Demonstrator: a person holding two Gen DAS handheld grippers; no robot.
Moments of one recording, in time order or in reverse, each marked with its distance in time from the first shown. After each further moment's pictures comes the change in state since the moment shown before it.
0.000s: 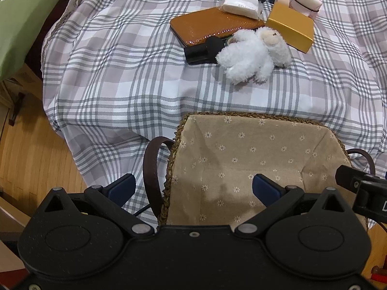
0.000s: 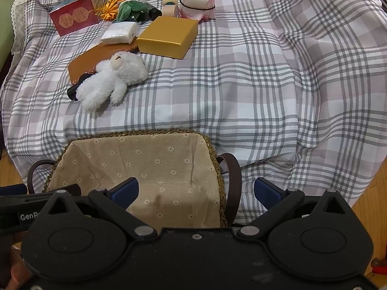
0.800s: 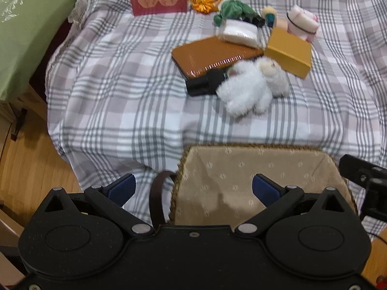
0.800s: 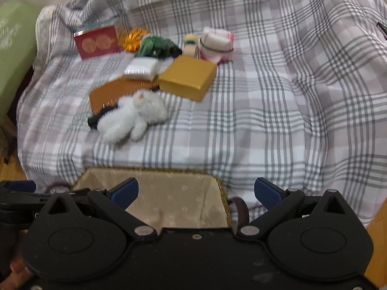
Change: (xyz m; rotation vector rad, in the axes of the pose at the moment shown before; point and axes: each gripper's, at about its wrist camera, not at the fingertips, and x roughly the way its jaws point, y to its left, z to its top) left arm -0.011 0.001 0.018 0.001 -0.110 0.012; right arm -0.022 0.001 0.015 -0.060 -0.185 0.069
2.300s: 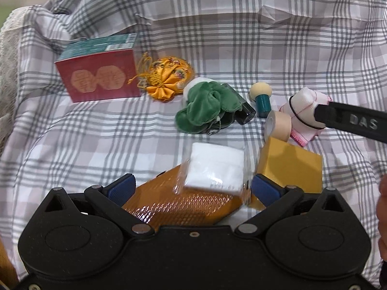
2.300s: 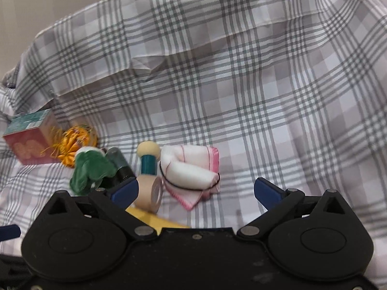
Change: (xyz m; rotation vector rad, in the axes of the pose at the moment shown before) left arm 0.089 -0.046 0.173 0.055 -0.167 -0.097; right arm 0.149 -0.040 0.201 0.081 -0.237 -0.079
